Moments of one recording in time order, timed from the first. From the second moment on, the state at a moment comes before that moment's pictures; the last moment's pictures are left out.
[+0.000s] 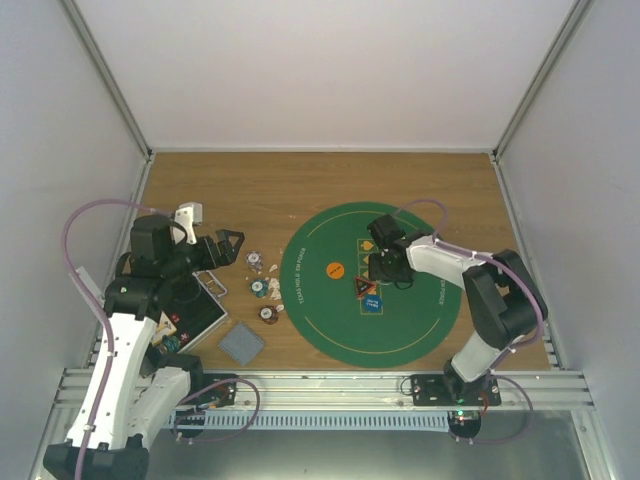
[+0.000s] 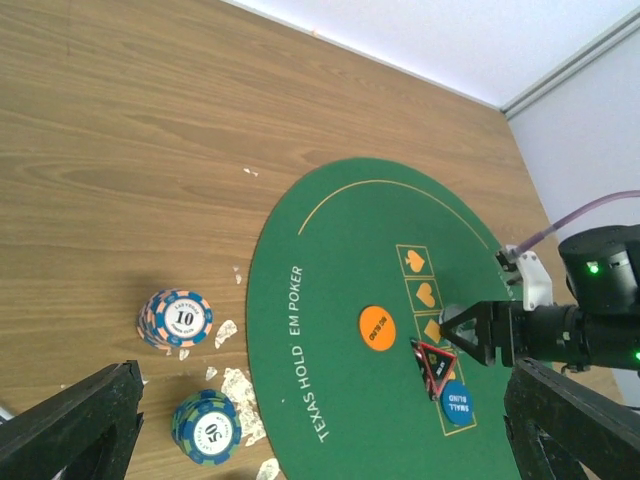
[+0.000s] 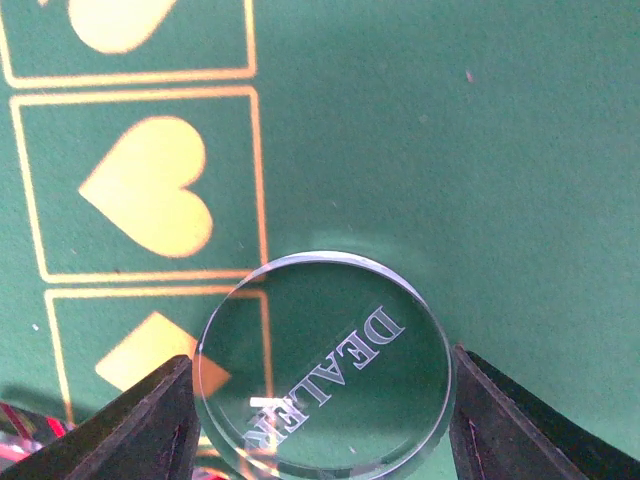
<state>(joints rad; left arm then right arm) -0.06 0.78 0.90 -0.70 0.42 -0.39 0.50 1.67 0.94 -0.57 0.12 0.53</state>
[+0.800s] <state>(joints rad) -0.06 0.78 0.88 -0.71 0.42 -0.35 0.50 1.25 0.64 -0.90 0.04 0.75</state>
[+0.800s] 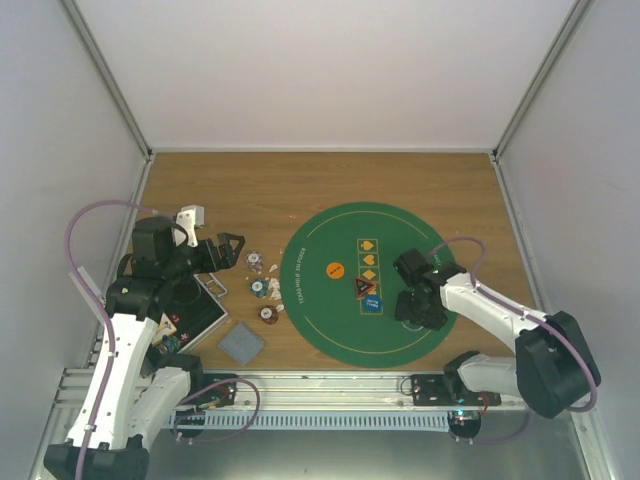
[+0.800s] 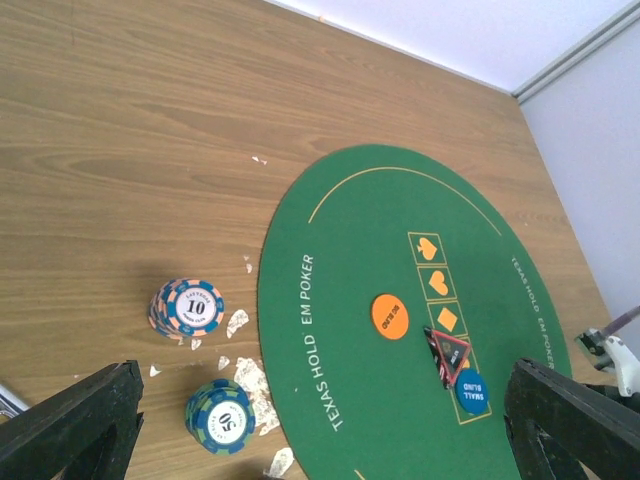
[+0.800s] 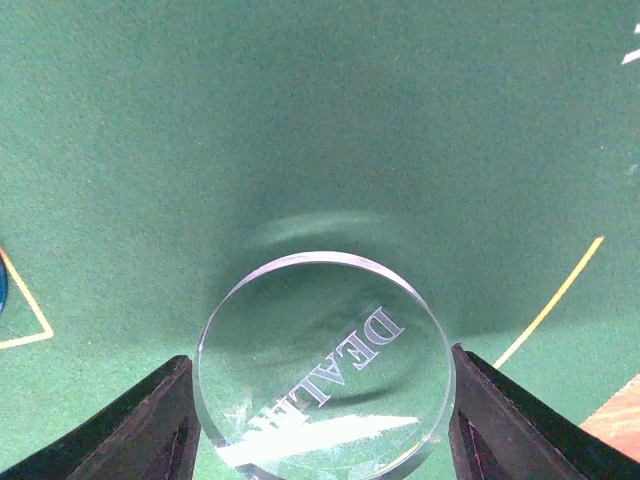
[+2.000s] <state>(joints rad) -0.06 0.78 0.87 -0.72 0.41 -0.35 0.50 1.31 0.64 -0.83 -0.02 0.76</state>
